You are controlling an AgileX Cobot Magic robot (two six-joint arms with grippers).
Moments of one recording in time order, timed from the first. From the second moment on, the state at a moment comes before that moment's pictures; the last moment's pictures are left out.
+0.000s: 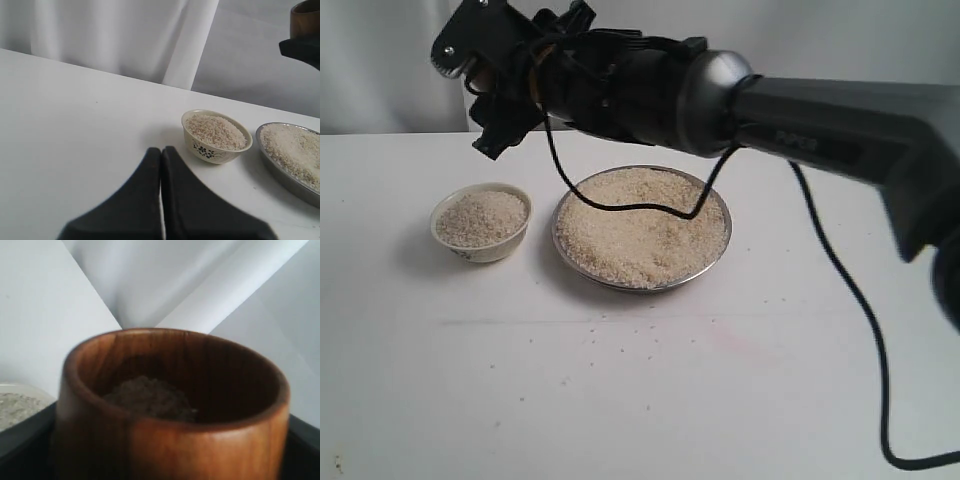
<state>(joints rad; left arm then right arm) 0.04 0.00 0.00 0.02 0.27 -0.25 0.77 2.19 -1.85 -1.04 0.22 0.47</state>
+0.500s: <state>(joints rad) 0.04 0.00 0.00 0.02 0.27 -0.25 0.80 2.59 -2.45 -0.59 0.69 -0.24</state>
